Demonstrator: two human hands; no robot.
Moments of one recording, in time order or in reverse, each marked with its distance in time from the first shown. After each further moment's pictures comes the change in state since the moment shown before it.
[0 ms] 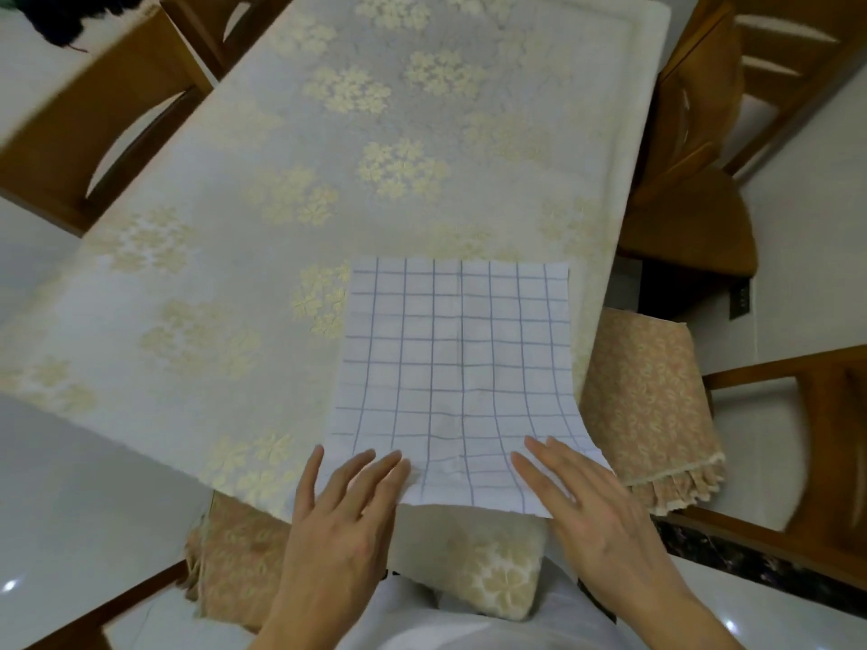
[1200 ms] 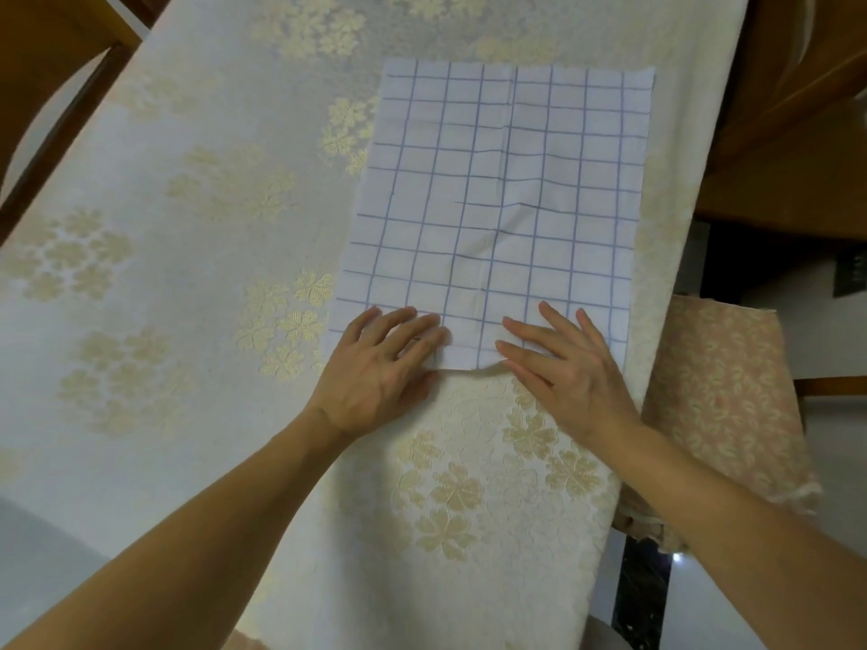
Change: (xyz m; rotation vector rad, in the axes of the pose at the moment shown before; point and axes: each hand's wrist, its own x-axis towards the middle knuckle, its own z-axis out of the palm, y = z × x) left_hand 0.227 -0.090 0.138 0.102 -0.145 0.288; right_hand 0.185 0.149 0.121 0.259 0.189 0.002
